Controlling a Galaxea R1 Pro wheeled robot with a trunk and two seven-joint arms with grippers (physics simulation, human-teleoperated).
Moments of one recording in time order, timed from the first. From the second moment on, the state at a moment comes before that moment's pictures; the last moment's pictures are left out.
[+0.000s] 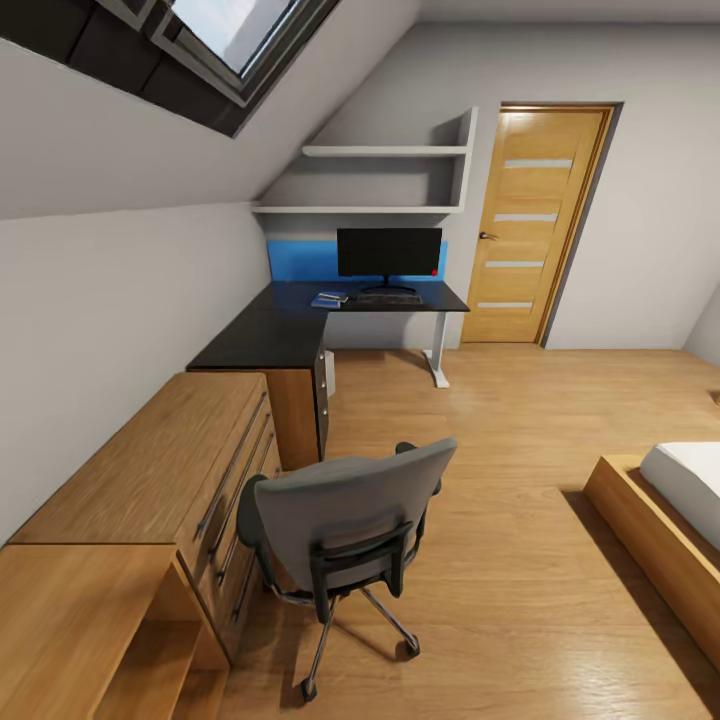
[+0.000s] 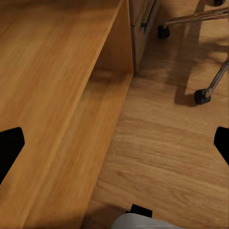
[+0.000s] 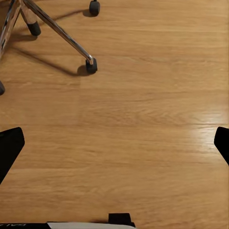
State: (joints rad) left arm 0.00 -0.03 -1.36 -0.06 1.42 -1.01 0.33; right arm -0.06 0.02 -0.20 0.02 0.26 -0.93 -0.10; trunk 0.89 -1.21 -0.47
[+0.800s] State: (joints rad) left arm 0.00 -0.03 -1.36 -0.06 1.42 -0.95 0.33; right arm -0.06 0.02 -0.20 0.02 0.26 -0.93 -0.10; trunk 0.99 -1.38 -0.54
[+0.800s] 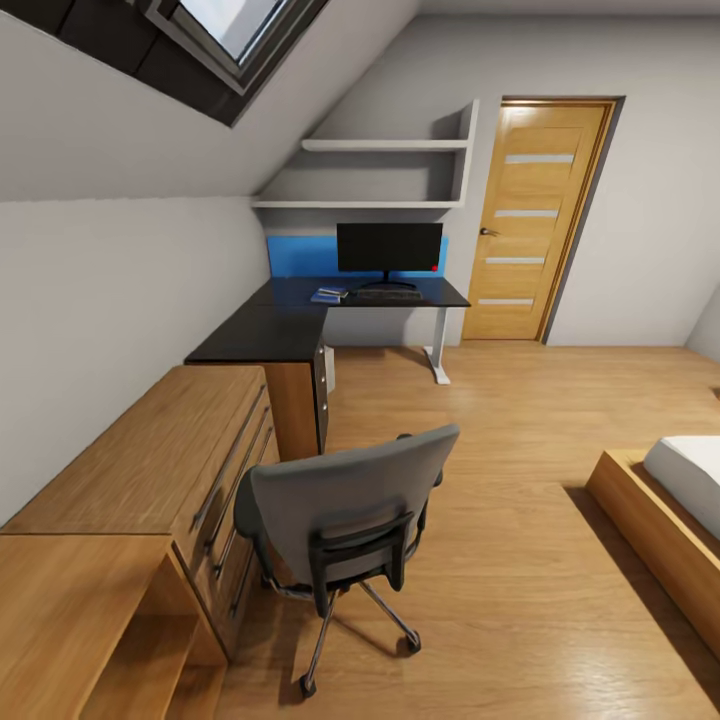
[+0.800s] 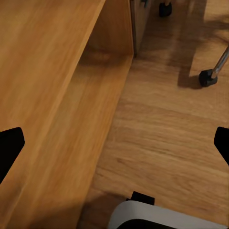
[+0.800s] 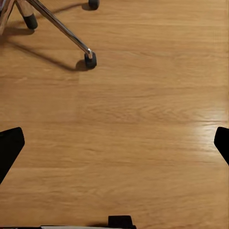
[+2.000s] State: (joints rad) left arm -0.69 -0.07 -1.36 -0.10 1.59 -0.18 0.33; right arm -0.58 -0.05 -0.23 -0.26 0.09 -0.33 -0.14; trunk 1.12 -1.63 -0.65
